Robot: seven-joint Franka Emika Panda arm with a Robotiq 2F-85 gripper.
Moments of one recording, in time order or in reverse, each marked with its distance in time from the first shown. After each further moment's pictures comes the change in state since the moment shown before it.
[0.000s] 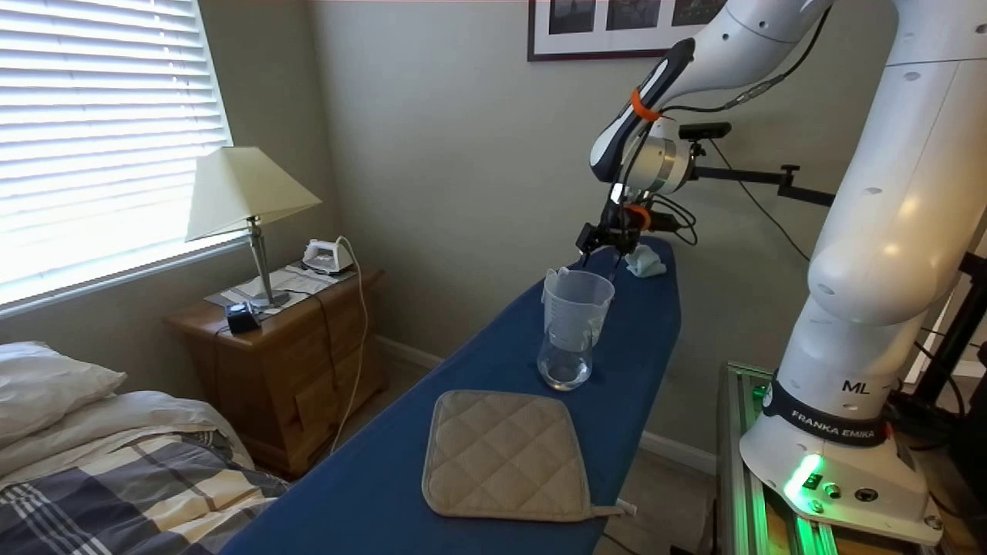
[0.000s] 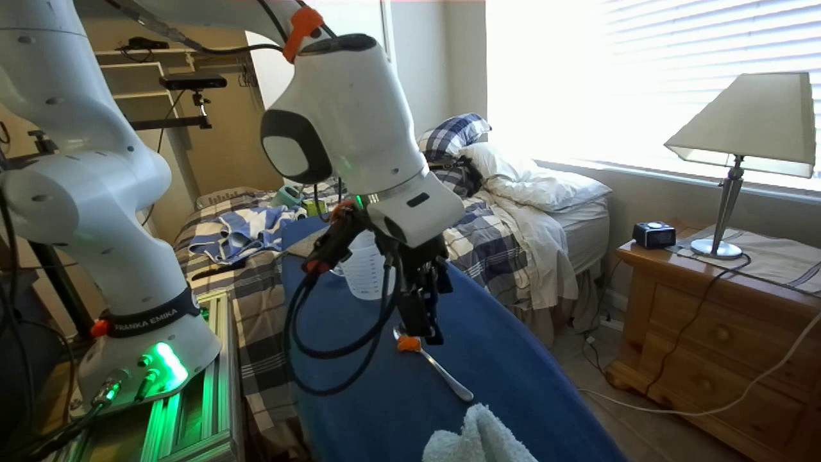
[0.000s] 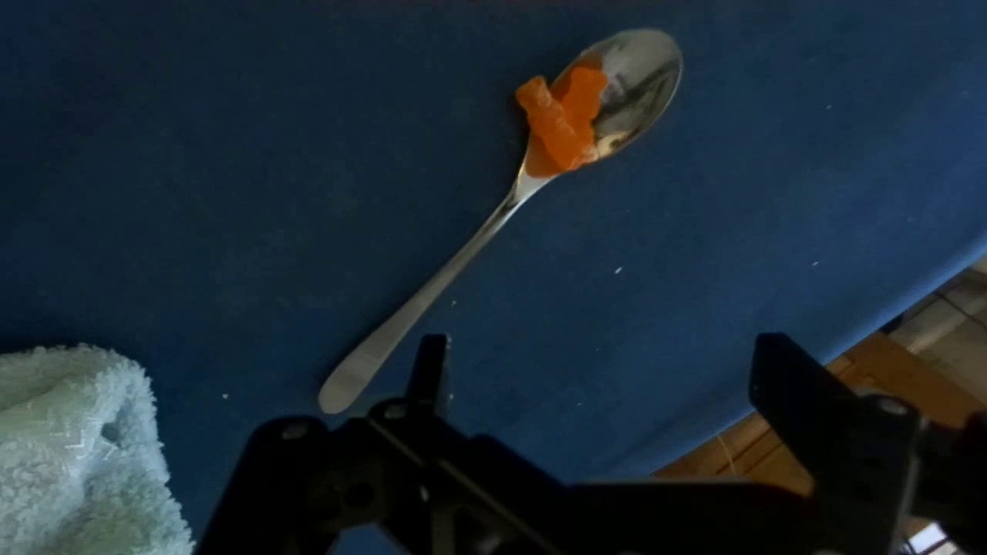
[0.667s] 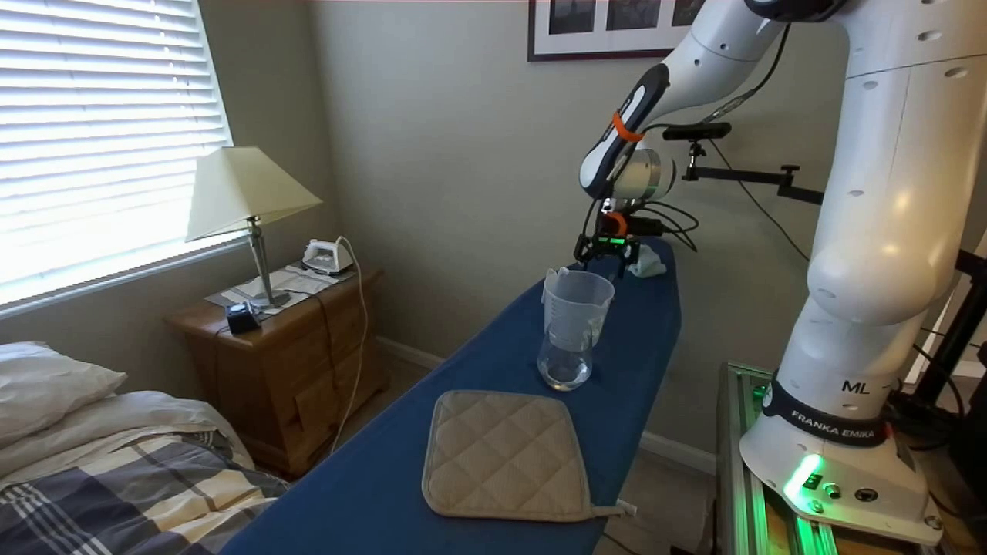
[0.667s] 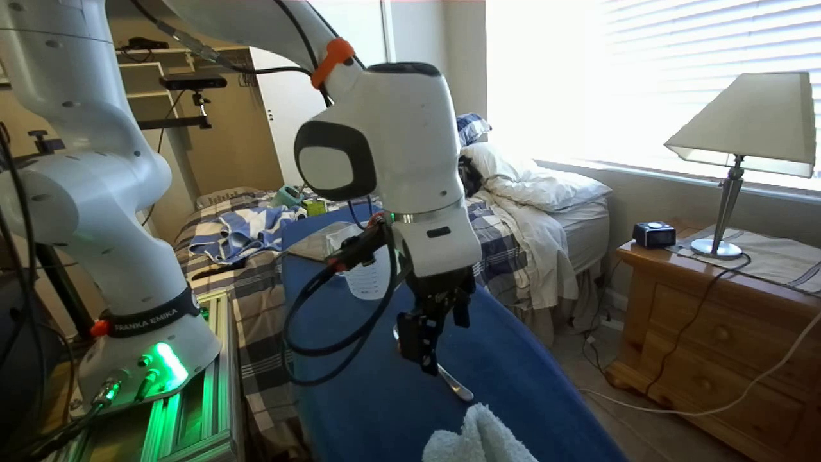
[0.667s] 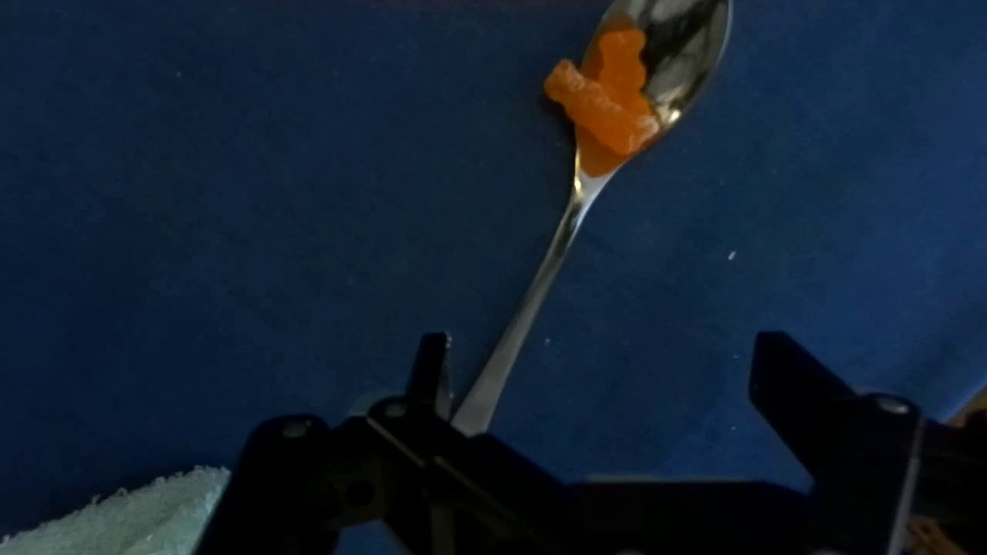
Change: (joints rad) arm -0.002 0.151 -0.015 0.121 -0.200 -0.086 0.484
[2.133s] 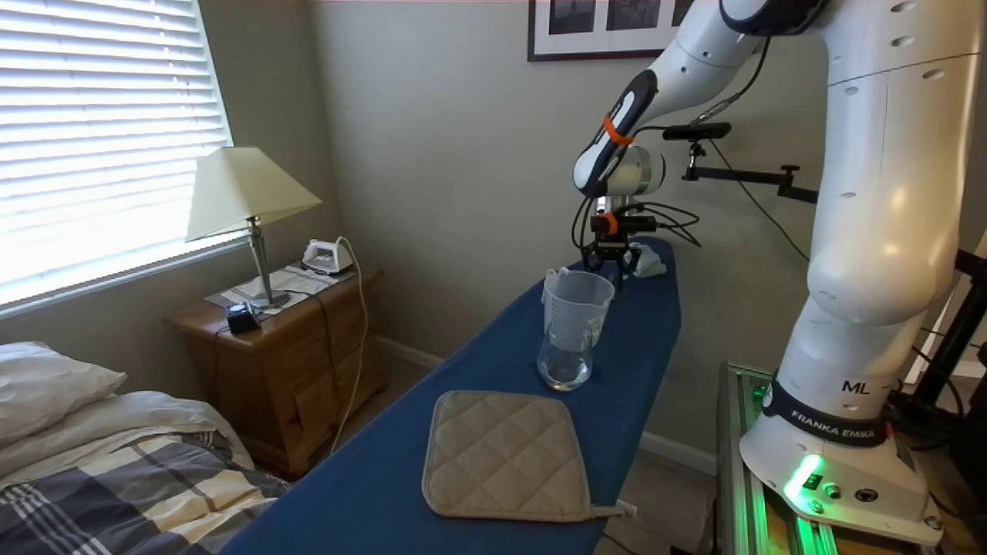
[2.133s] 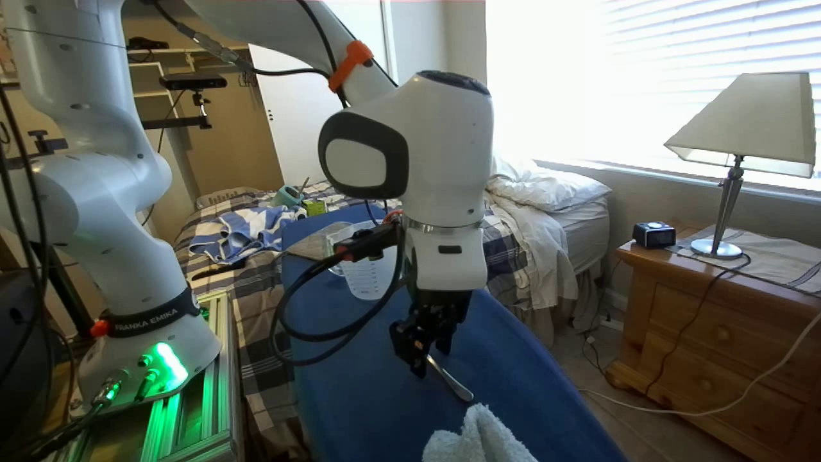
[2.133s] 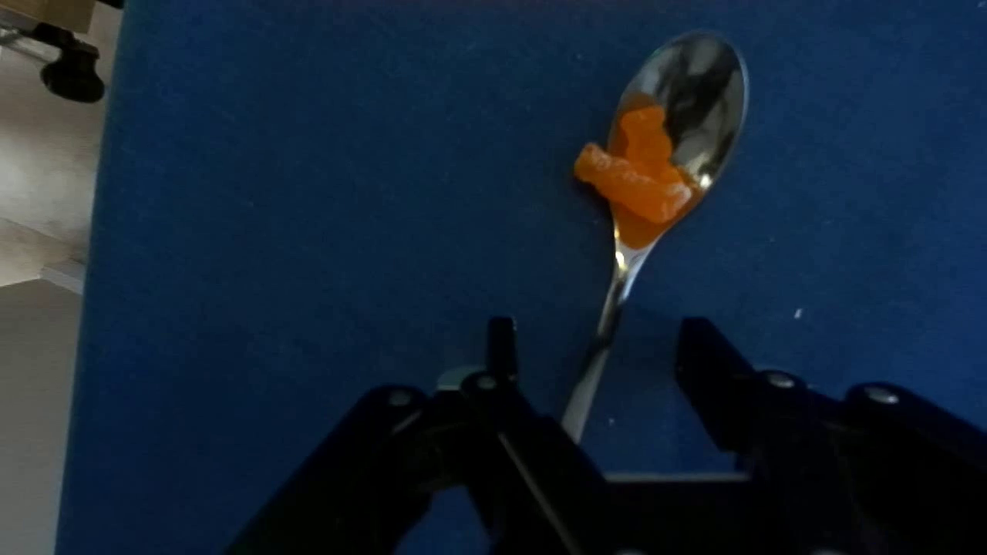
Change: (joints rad) arm 0.000 0.073 -0.015 0.107 -0.070 -0.234 0.186
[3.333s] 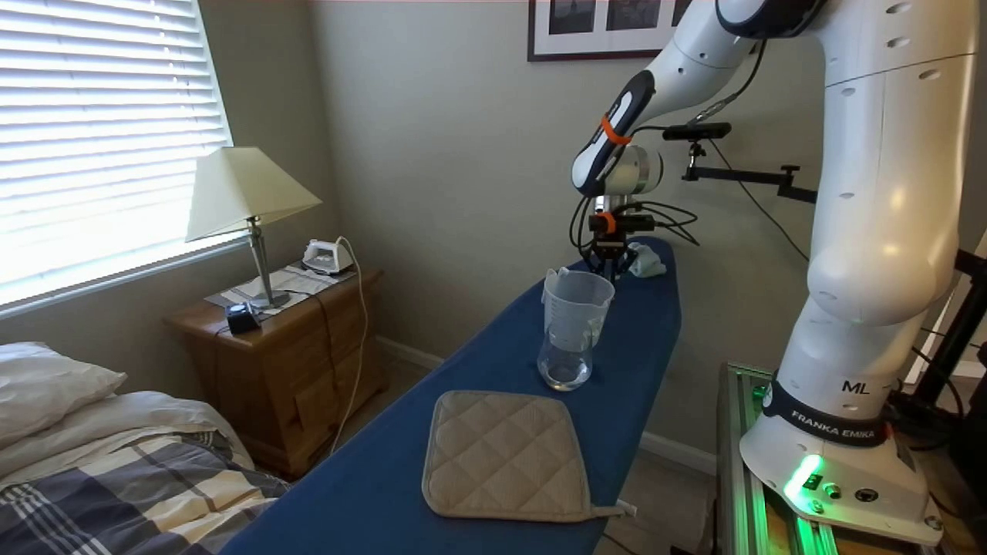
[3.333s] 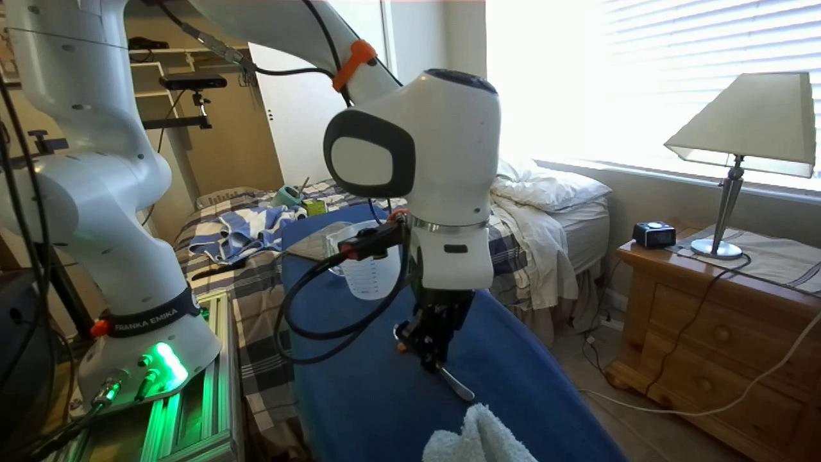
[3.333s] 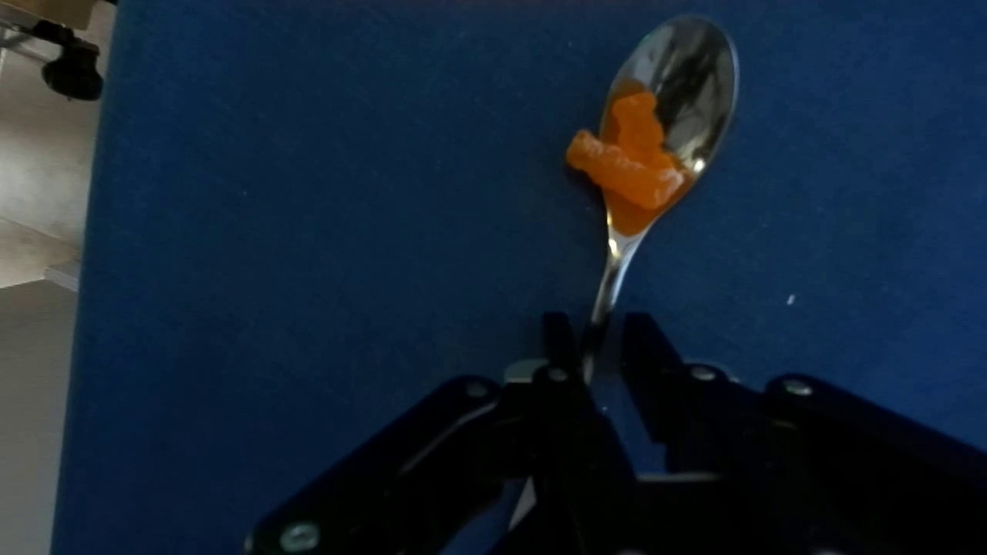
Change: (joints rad) arm 0.000 0.012 0.000 0.022 0.001 -0.015 0.005
